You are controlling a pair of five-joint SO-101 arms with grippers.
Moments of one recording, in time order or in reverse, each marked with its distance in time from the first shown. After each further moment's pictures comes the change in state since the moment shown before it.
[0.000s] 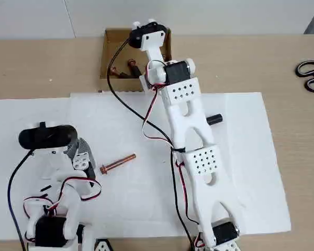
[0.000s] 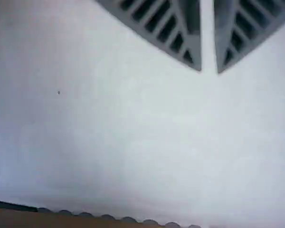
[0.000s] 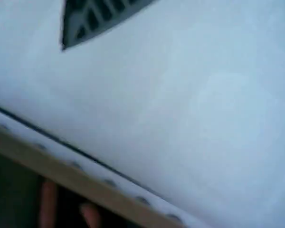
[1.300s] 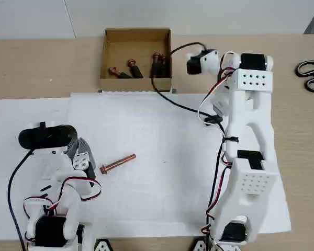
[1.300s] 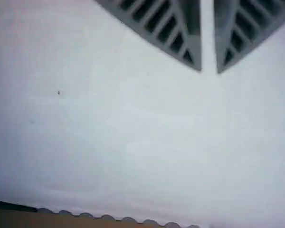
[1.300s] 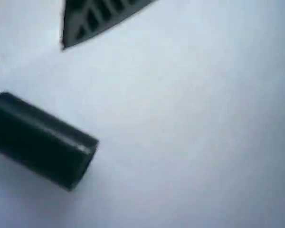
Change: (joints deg) left arm 0.0 0.0 0.0 0.0 0.0; right arm 24.2 -32.6 54.8 0.3 50.3
